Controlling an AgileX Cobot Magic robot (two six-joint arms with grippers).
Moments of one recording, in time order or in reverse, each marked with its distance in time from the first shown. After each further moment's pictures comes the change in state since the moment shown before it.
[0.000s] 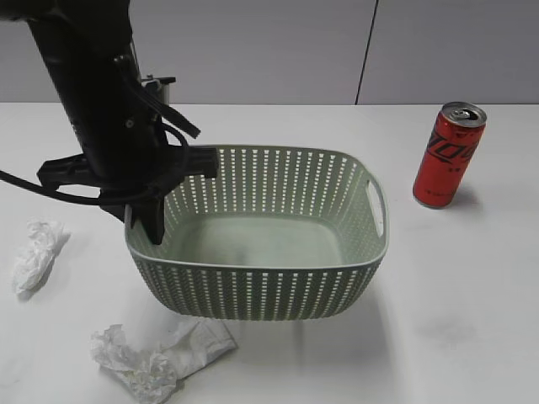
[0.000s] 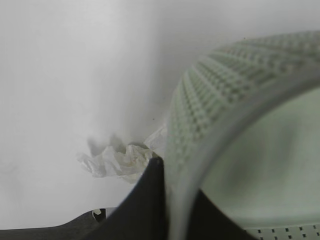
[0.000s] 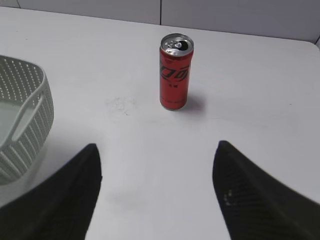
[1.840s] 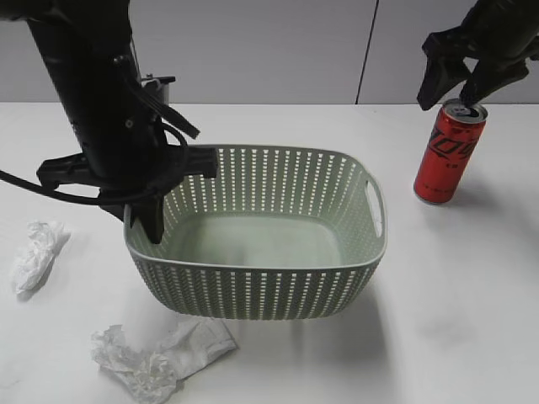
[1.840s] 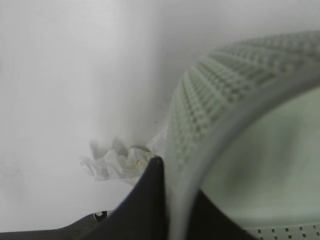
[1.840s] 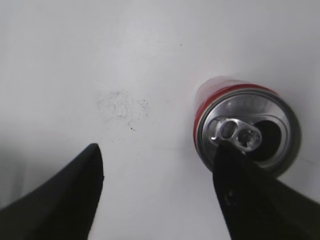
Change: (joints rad) left arm 0.000 0.000 0.000 0.008 -0.003 0.000; right arm 0.000 1.415 -1.010 0.085 0.368 -0.092
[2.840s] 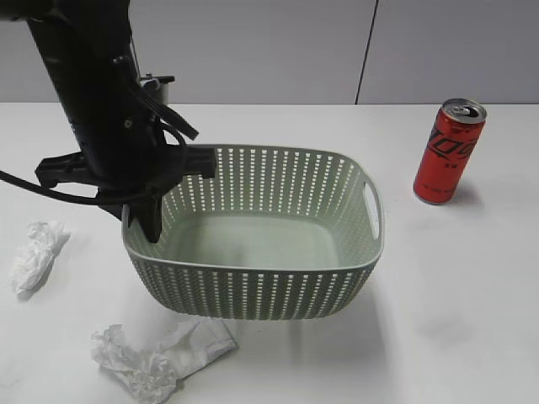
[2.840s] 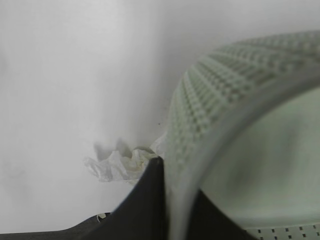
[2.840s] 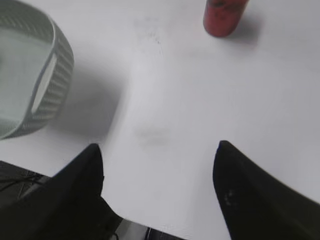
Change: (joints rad) left arm 0.000 0.000 0.000 0.014 0.000 0.000; right arm 0.000 -0.932 0.654 -0.006 0.020 0.005
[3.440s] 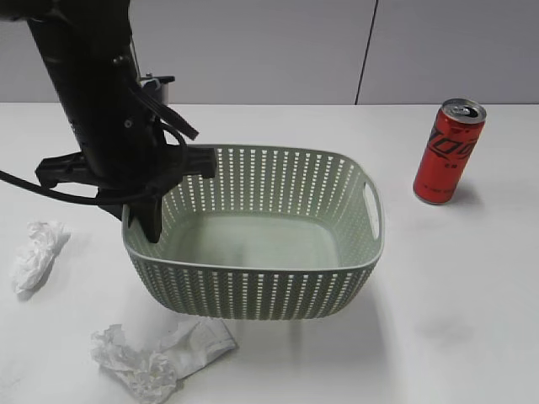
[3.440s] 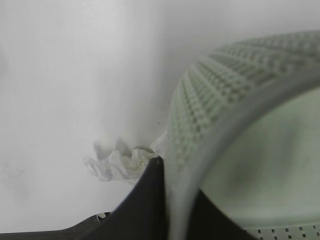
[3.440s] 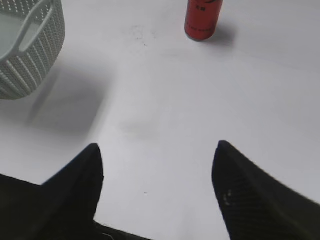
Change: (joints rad) left arm 0.000 0.000 0.000 0.000 0.000 0.000; right arm 0.000 -0.619 0.485 -0.042 -0.204 0.000
